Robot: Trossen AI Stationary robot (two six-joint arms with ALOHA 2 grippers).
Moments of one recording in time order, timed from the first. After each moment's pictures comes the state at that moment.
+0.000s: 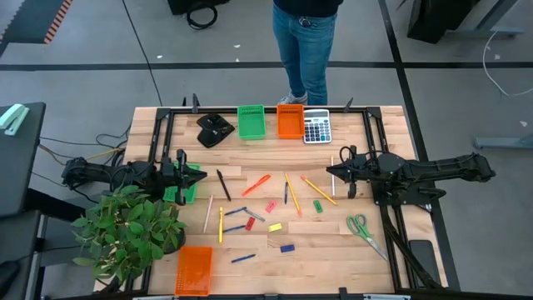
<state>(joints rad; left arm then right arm) -0.18 0.03 0.01 0.11 -0.29 0.01 0.03 0.26 0.04 0.10 0.19 0.15</state>
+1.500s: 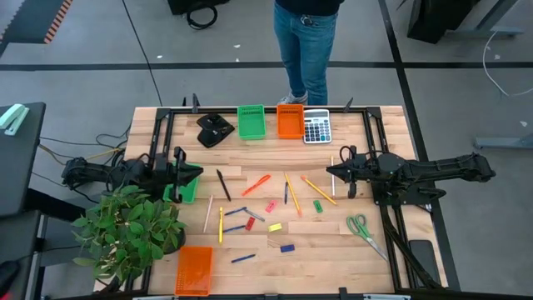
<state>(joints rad) -0.18 0.03 0.01 0.26 -0.29 -0.09 0.03 0.26 0.04 0.10 0.19 0.17</state>
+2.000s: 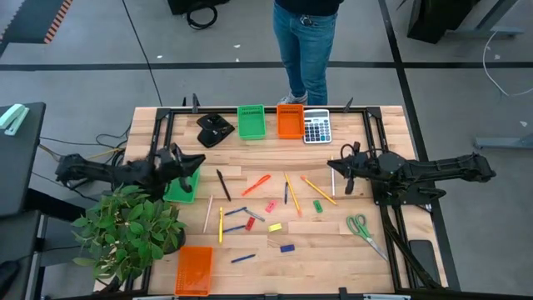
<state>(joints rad) -0.18 0.17 0.01 0.31 -0.63 -0.15 0.03 0.26 0.04 0.11 0.32 0.08</state>
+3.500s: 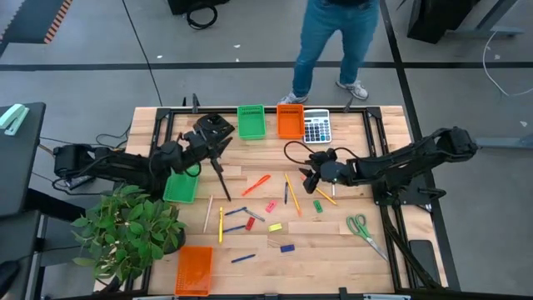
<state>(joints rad) 0.21 1.14 0.22 1.13 -0.28 0.03 0.07 1.28 0.48 0.12 0.54 0.55</state>
